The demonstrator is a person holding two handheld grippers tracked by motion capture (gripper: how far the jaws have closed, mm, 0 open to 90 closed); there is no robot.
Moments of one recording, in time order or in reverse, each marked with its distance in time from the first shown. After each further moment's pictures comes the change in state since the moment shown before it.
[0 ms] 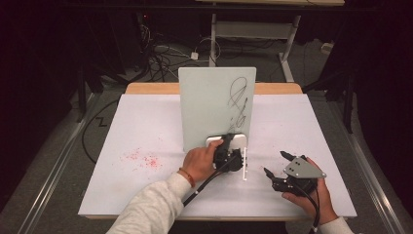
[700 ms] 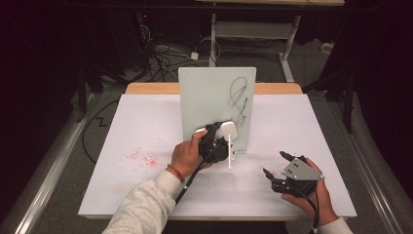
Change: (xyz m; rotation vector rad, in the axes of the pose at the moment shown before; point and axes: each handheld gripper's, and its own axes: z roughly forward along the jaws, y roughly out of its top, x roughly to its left) left arm 0.030 -0.039 -0.017 -0.034 0.063 -0.183; right arm 0.004 0.002 -0.002 -0.002 -0.012 -0.040
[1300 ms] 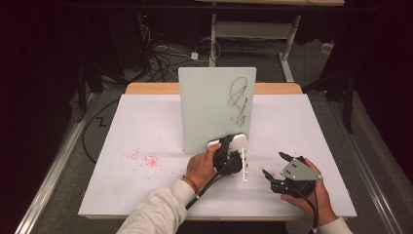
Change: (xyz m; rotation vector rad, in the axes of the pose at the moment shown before) left arm -0.053 0.021 0.016 0.003 -0.022 0.017; right arm 0.002 -0.001 0.002 0.015 0.004 -0.008
